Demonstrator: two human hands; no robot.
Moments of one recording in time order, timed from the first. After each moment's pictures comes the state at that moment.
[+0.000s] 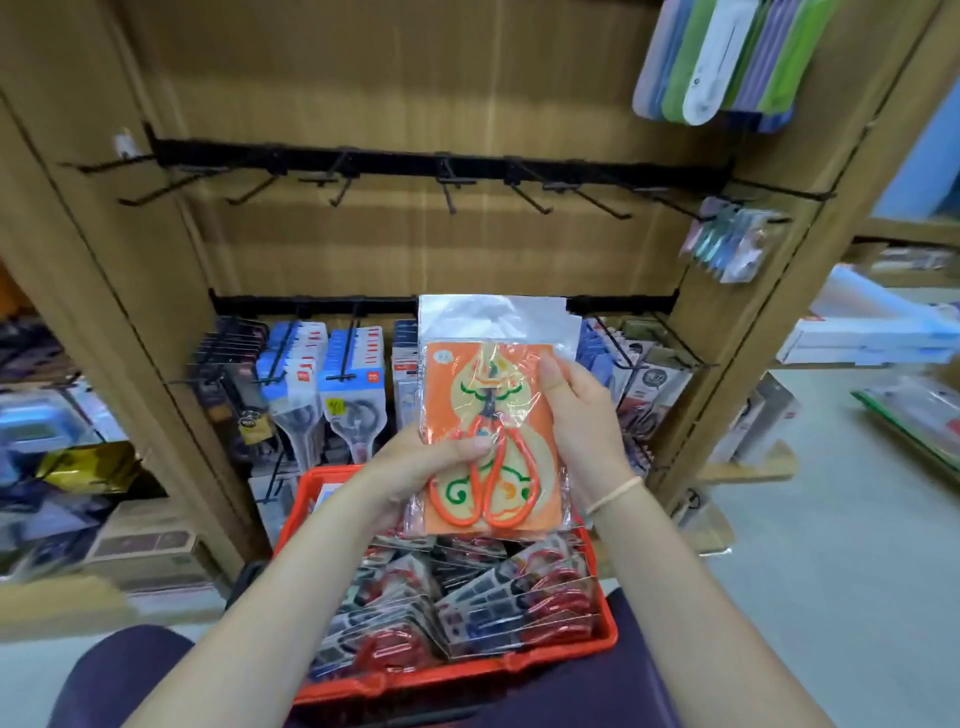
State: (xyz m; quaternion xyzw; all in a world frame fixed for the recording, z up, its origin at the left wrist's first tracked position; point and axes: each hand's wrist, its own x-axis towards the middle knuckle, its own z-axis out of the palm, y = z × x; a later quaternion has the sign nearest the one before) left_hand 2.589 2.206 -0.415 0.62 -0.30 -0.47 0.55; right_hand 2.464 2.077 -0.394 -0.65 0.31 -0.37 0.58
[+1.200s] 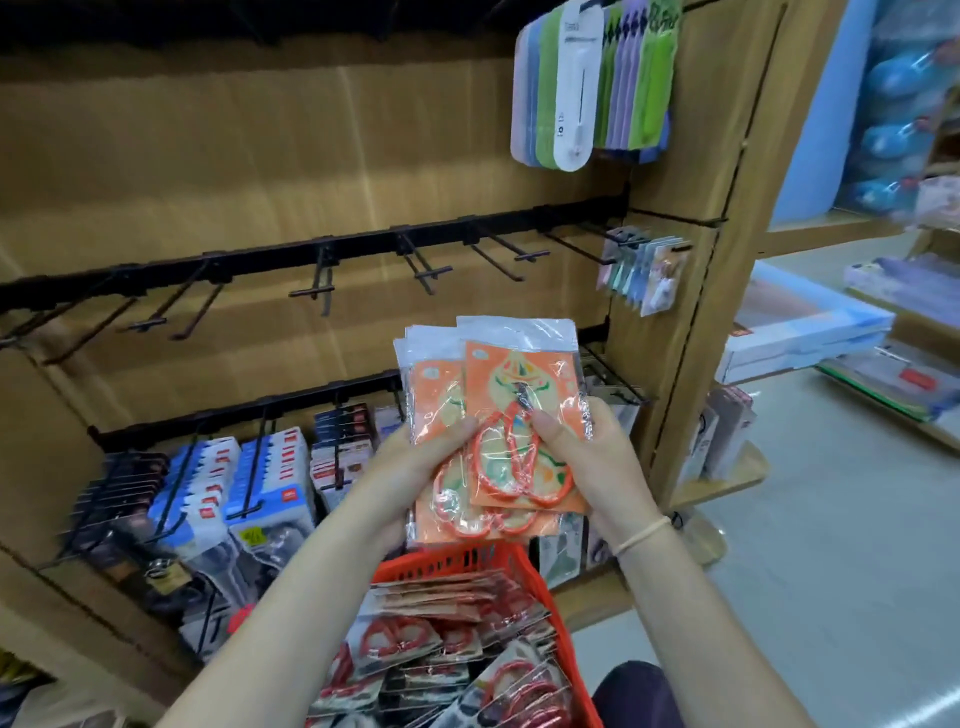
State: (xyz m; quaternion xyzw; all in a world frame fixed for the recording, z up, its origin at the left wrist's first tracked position) left_hand 2.583 2.070 -0.357 0.58 -0.27 -0.47 0.60; right_hand 2.421 1.962 -0.385 -0.56 0.32 -0.41 0.65
